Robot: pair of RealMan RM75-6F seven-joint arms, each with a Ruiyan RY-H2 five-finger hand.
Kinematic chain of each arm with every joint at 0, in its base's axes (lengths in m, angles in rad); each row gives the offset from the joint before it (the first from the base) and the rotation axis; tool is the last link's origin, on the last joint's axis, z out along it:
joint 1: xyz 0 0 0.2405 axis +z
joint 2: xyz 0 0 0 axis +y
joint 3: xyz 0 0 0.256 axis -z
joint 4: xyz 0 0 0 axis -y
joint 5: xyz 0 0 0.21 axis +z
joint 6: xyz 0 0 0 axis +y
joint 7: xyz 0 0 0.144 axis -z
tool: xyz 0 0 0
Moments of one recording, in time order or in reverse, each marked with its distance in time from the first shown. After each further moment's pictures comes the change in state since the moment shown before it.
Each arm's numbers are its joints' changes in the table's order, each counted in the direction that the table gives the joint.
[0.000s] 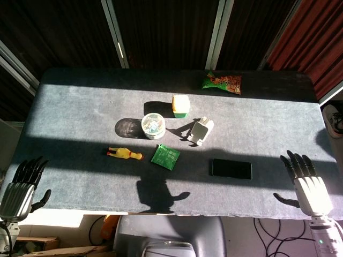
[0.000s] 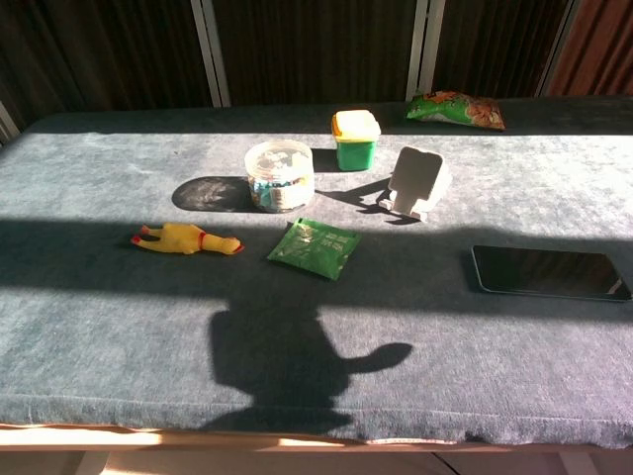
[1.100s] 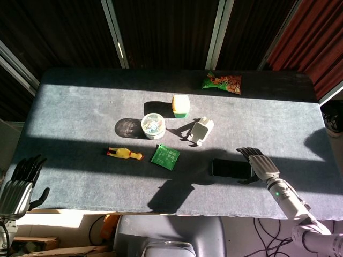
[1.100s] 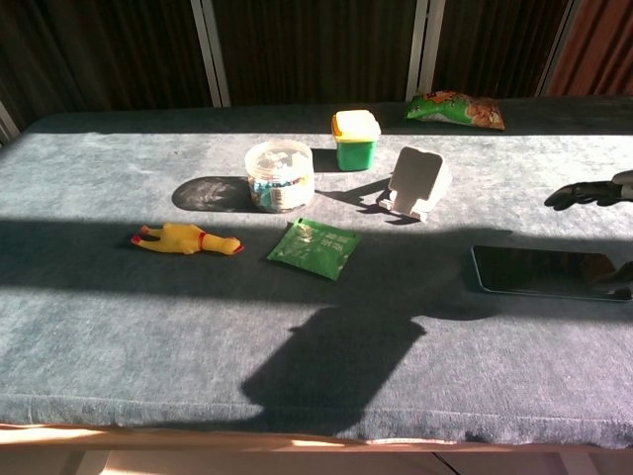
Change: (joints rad) left arm -0.014 0.021 0.002 0.001 -0.016 -0.022 0.043; right arm 0.410 -0.089 -0.100 -0.059 0.431 -0.742 -0.094
